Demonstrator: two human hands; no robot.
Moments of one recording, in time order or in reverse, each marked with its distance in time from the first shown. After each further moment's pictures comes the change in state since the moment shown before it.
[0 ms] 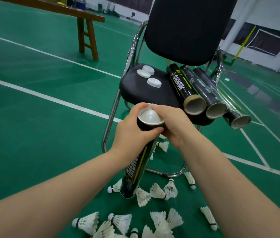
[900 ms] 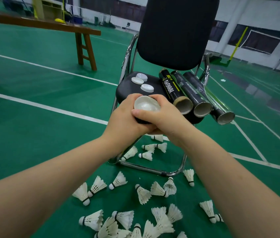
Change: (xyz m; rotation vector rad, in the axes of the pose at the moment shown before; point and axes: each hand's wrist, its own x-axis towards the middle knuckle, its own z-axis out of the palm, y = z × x) left_hand -0.007 0.057 -0.025 0.181 -0.076 0.118; right_hand -0.071 -0.030 -0.017 -0.193 -0.209 -0.300
